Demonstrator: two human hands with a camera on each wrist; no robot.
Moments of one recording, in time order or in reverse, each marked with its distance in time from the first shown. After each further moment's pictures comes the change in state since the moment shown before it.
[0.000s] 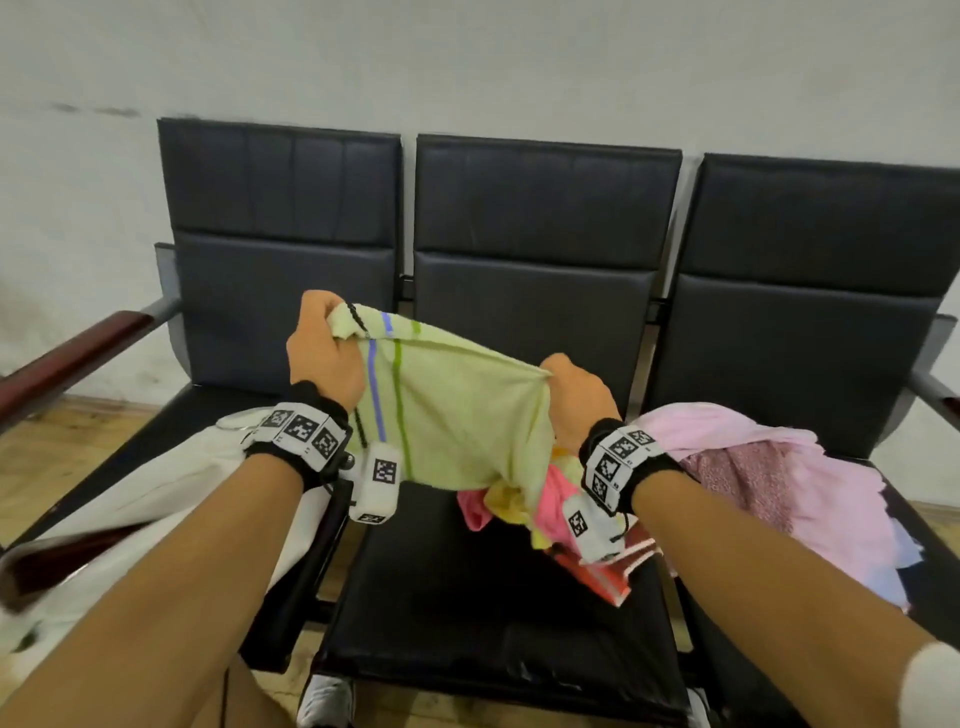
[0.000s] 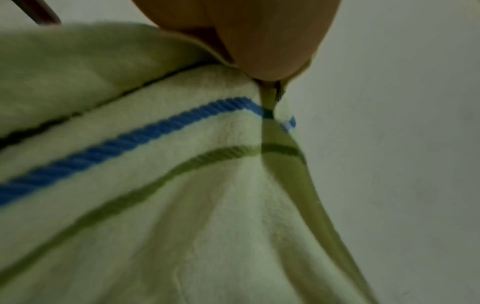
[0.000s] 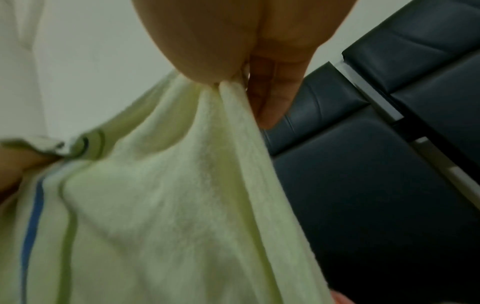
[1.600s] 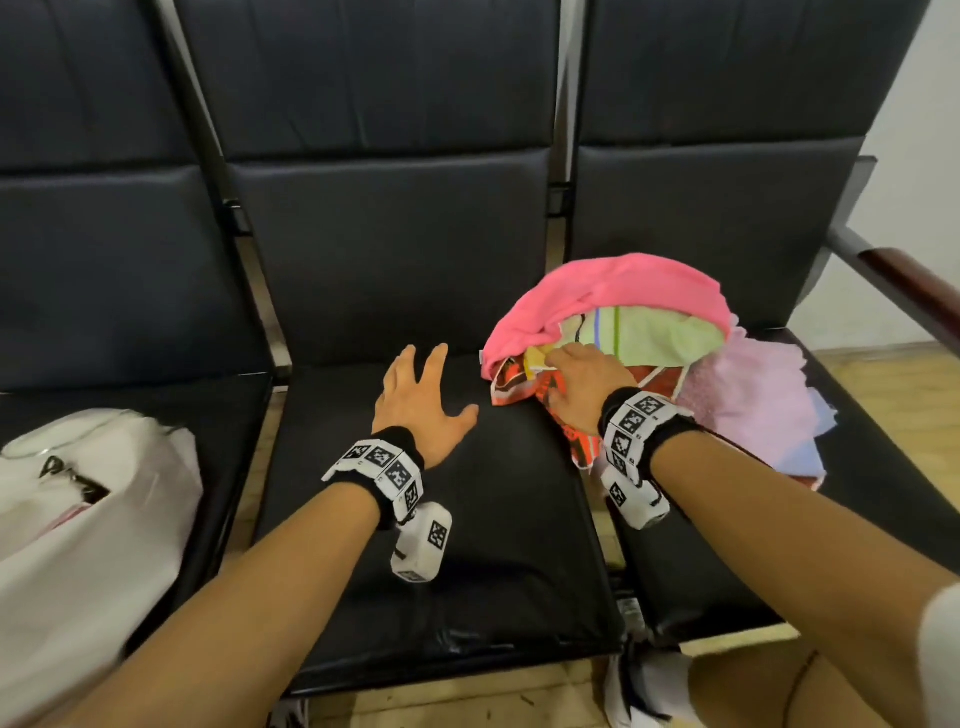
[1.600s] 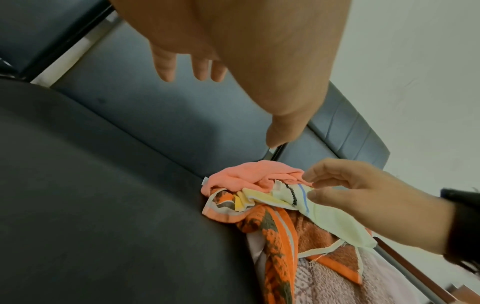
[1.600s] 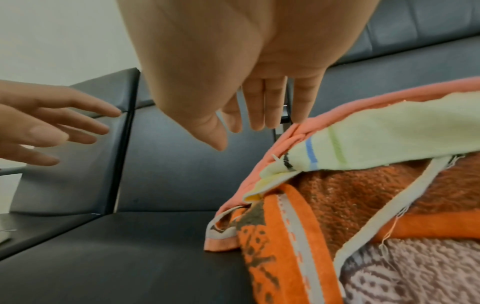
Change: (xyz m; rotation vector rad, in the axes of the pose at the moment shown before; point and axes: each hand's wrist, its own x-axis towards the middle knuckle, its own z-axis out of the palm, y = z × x) left_hand -0.124 -0.025 0.231 0.520 -0.894 0.036; right_hand 0.009 0.208 0.030 -0.361 -0.145 0.062
